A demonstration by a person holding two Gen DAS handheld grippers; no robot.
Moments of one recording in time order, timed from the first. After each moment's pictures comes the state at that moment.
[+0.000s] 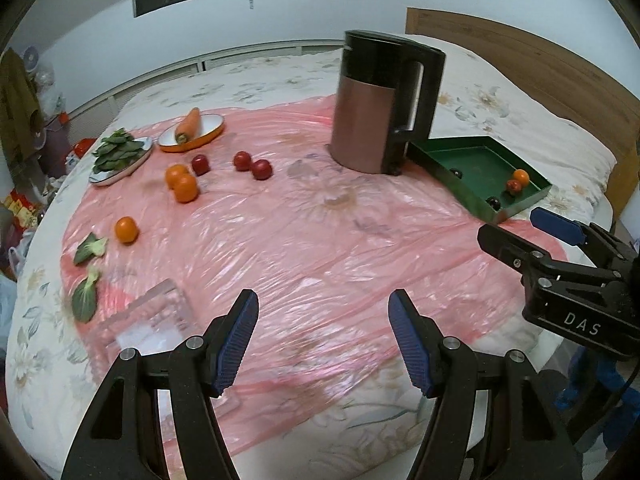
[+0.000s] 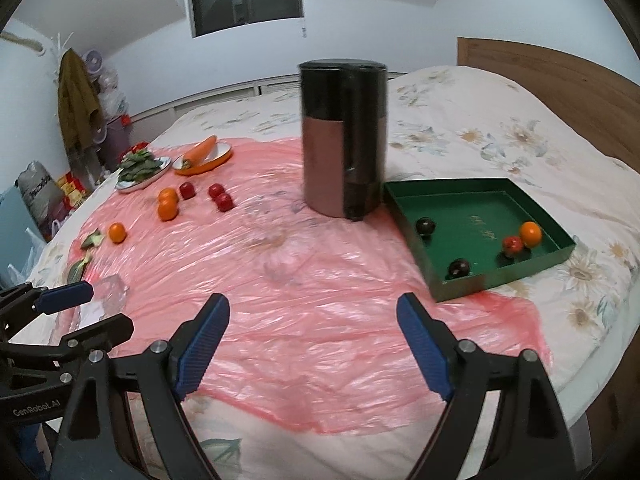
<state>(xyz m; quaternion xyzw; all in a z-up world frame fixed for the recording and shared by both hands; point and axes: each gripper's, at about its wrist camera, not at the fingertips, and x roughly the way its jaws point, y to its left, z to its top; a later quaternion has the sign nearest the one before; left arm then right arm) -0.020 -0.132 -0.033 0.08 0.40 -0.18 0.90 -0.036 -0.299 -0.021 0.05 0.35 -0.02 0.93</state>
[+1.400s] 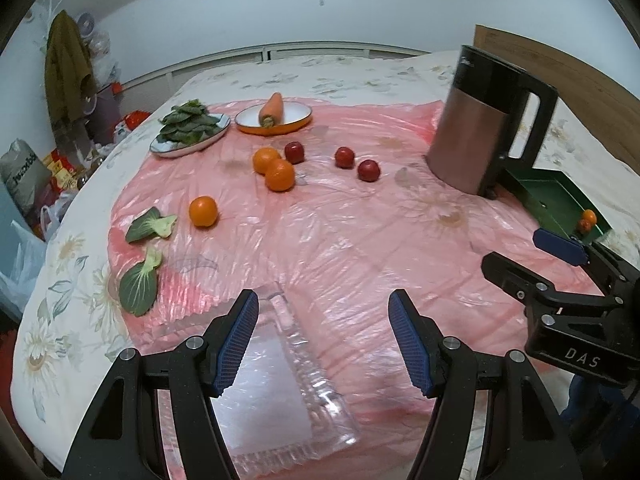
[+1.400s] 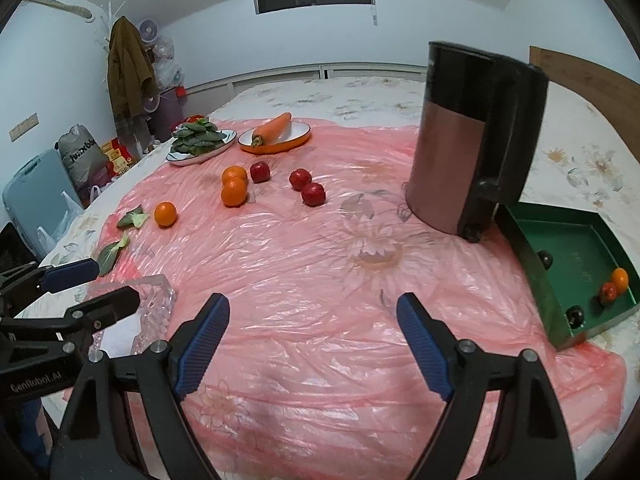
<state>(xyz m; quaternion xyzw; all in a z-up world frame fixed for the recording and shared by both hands) 0.034 -0.041 -0.055 0.04 0.40 -0.09 0.91 0.039 -0.214 -0.051 0.02 0.37 0.08 0.93</state>
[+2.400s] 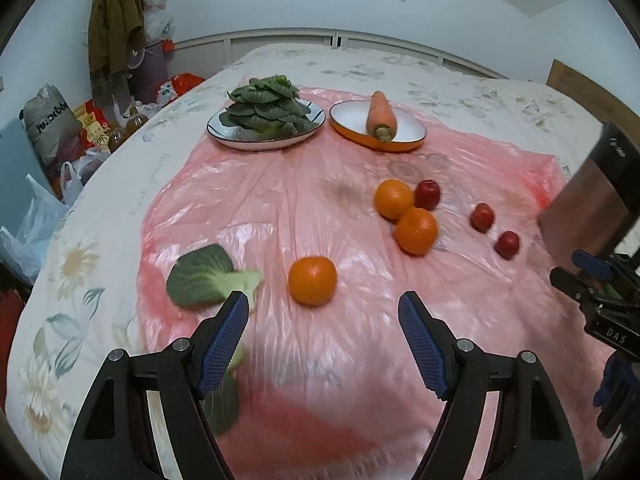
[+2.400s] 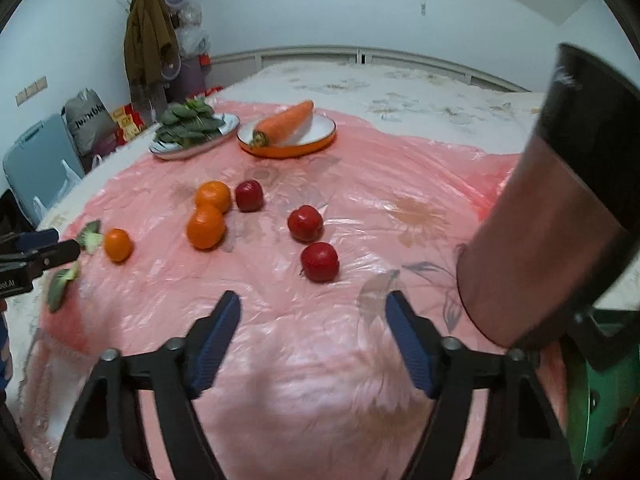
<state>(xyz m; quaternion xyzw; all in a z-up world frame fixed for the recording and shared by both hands) 0.172 0.065 -0.082 -0.03 0.43 0.00 0.90 0.211 -0.188 -0.081 -0.04 0.40 0.14 0.90</state>
